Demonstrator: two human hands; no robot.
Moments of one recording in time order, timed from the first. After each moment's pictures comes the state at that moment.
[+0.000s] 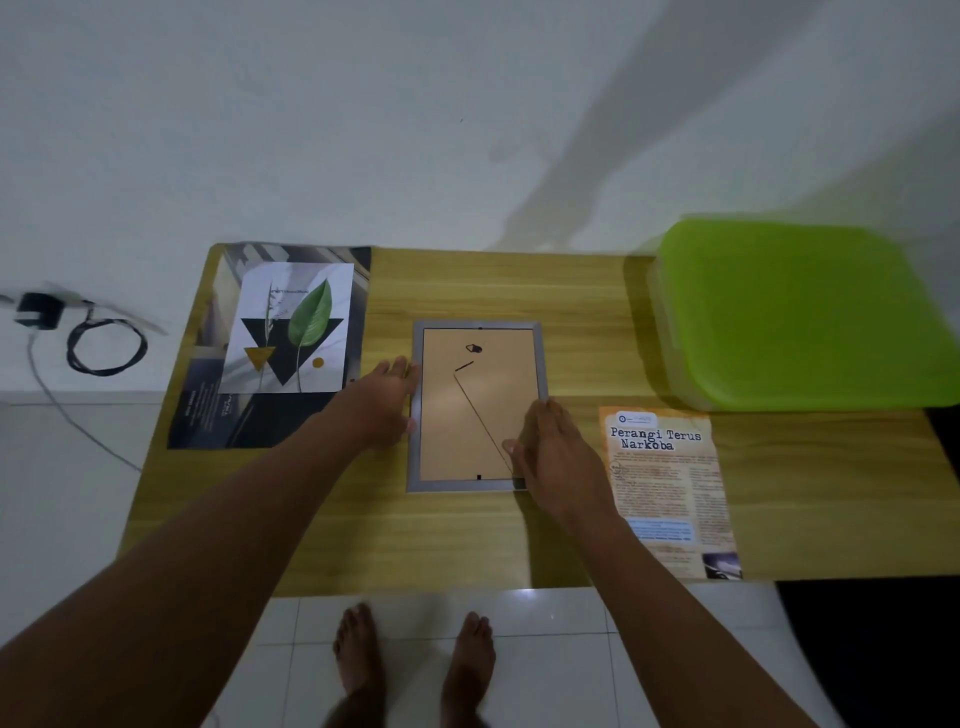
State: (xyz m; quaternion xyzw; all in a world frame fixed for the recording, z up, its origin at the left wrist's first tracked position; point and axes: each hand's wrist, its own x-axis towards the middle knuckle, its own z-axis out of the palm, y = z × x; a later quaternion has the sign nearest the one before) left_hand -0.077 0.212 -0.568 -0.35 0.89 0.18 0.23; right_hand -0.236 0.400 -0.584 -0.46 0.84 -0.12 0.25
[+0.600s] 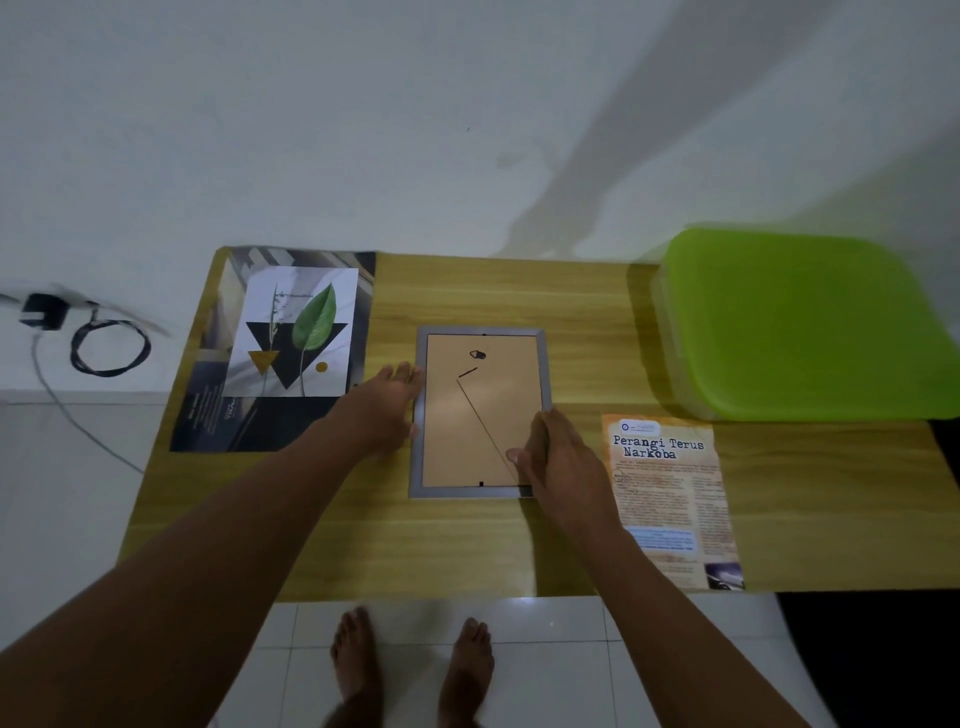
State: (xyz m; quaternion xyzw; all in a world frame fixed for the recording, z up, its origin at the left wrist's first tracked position) left_hand -0.076 0.212 -0.567 -0.36 0.88 0.20 0.23; right_hand -0.237 0.403 -0.588 -0.41 0.85 -0.16 0.27
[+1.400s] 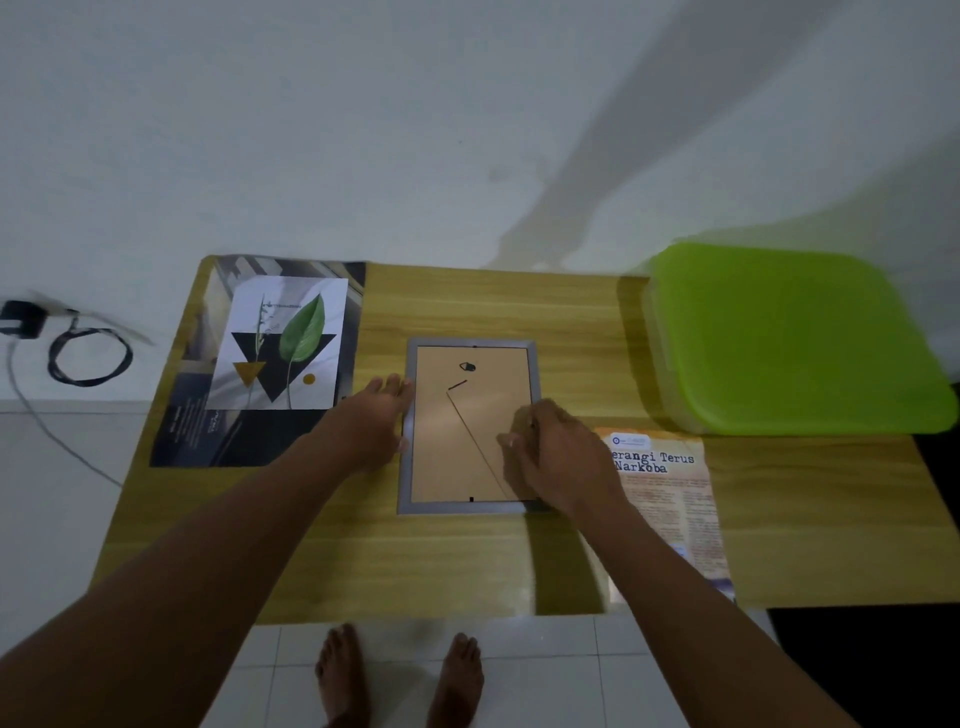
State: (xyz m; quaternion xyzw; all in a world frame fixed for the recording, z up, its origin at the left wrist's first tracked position) left_hand -0.076 0.211 -0.569 -0.35 0.89 0.18 0.22; right_hand -0.263 0.377 -0.567 -0.52 0.82 -0.11 0.20
